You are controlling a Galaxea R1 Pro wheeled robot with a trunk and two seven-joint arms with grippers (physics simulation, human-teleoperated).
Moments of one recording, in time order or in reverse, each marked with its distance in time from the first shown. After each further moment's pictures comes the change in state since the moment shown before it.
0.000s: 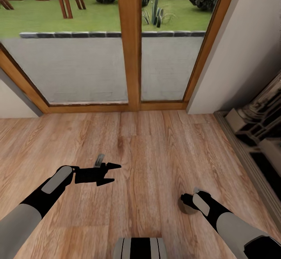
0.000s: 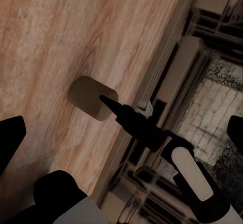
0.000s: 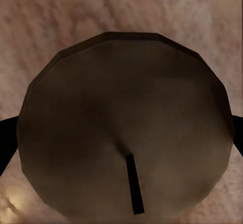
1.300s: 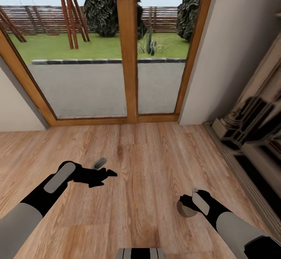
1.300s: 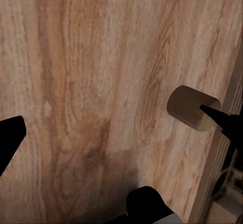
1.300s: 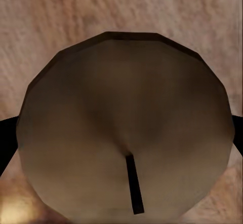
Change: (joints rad) left arm 0.000 -0.002 -0.016 -0.122 -0.131 -0.014 0.376; right arm 0.000 0.000 -0.002 -0.019 0.003 0.081 -0.004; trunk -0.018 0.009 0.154
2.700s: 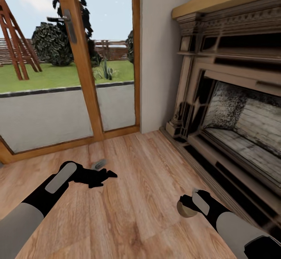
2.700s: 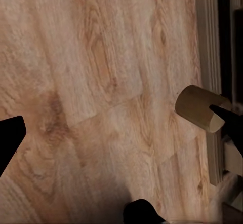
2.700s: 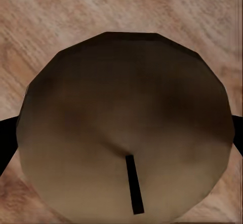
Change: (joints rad) left arm 0.000 -0.009 -0.004 -0.001 -0.009 0.000 0.035; right arm 0.000 0.000 0.000 0.001 -0.001 0.002 -0.002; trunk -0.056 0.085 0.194
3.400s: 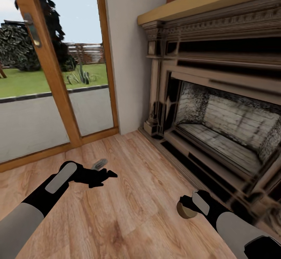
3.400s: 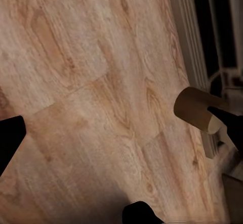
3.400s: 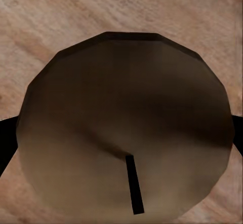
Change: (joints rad) left arm 0.000 -0.001 -0.001 -0.004 -0.001 -0.001 0.000; right arm 0.000 0.000 -0.001 0.001 -0.001 0.017 0.000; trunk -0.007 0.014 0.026
